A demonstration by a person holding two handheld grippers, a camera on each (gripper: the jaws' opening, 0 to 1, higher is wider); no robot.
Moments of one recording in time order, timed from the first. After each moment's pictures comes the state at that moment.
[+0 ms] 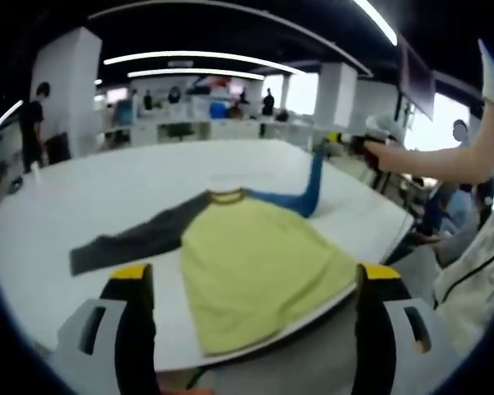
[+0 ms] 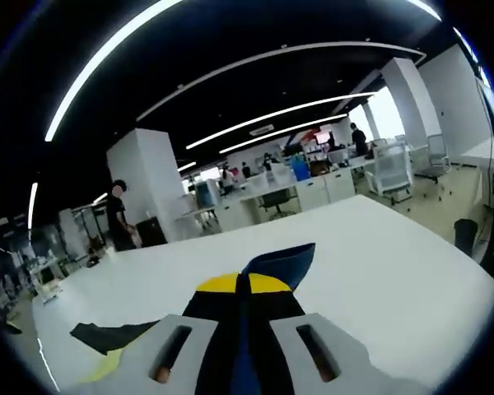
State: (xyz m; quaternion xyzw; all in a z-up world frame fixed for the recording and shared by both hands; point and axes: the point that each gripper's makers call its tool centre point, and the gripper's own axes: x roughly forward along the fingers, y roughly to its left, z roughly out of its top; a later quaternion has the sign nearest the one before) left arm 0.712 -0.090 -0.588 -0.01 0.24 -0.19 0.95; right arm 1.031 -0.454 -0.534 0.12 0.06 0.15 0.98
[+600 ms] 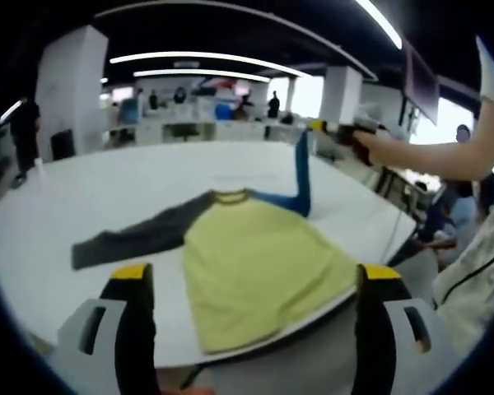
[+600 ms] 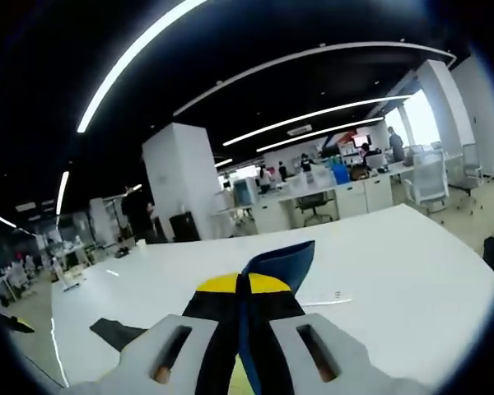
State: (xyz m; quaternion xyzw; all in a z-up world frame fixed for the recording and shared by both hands) left arm 0.708 -0.089 -0.591 -0.02 0.24 -0.18 0.95; right arm 1.042 -0.357 -0.509 0.10 0.05 0.25 0.96
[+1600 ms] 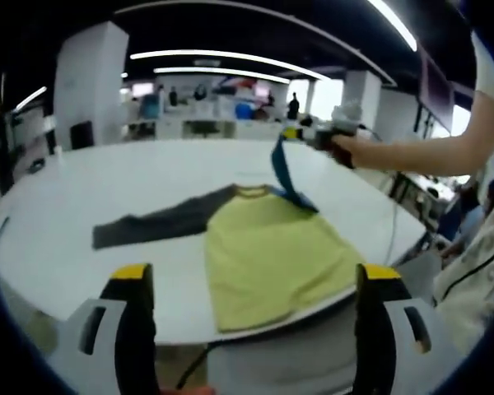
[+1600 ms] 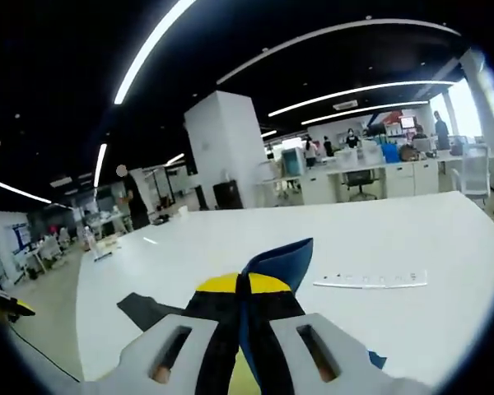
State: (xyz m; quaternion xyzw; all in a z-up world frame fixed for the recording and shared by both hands) left arm 0.678 -0.054 -0.594 -0.04 0.24 -0.13 0.96; right arm 1.034 -0.215 -0.564 0.07 0.11 0.36 0.92
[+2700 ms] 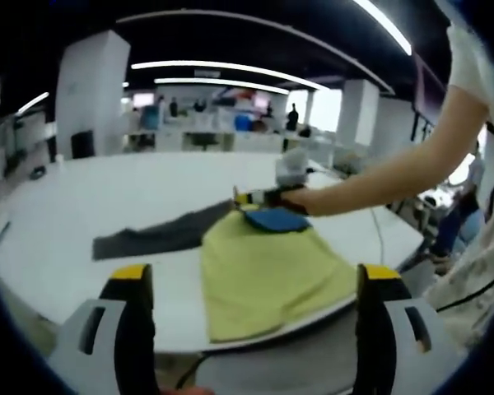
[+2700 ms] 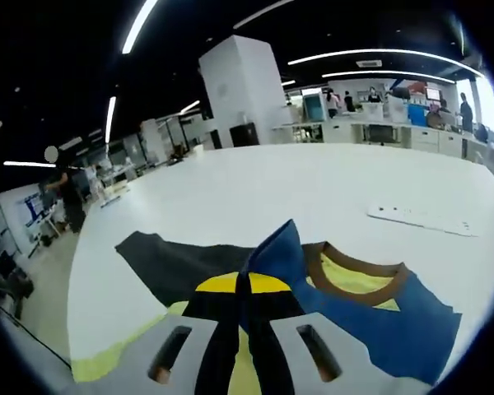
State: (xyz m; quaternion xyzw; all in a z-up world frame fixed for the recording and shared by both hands) left arm 0.680 -0.071 -0.571 -0.04 0.21 -0.13 0.97; right arm 1.008 -0.119 -0.692 0.01 0.23 0.40 0.89
